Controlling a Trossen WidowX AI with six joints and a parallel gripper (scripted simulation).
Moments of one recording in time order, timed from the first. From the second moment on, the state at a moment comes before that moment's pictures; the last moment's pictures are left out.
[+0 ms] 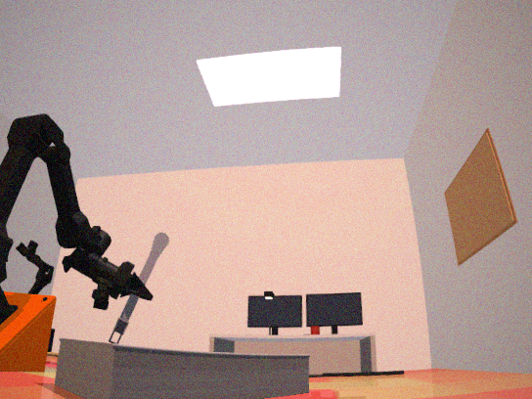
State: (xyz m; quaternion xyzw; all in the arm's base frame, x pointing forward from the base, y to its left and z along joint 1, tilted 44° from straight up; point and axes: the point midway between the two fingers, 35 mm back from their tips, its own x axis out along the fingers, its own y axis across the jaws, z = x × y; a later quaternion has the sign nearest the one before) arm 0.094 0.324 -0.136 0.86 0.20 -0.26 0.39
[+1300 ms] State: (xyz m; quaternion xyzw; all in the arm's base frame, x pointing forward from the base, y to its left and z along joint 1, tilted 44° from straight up) arm 0.106 0.345 -0.168 0.80 0.16 -0.38 0.43
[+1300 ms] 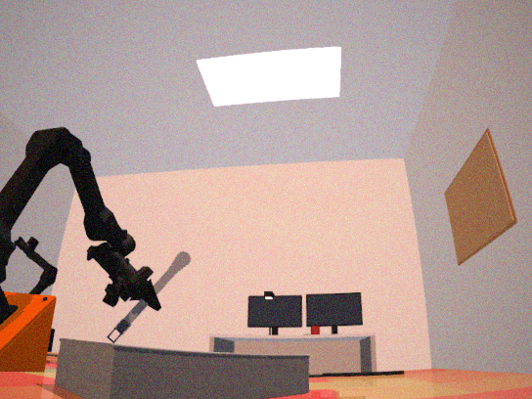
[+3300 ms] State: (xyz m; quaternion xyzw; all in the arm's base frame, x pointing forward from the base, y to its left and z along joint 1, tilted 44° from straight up) arm 0.126 0.339 -0.142 0.57 -0.05 -0.70 0.43
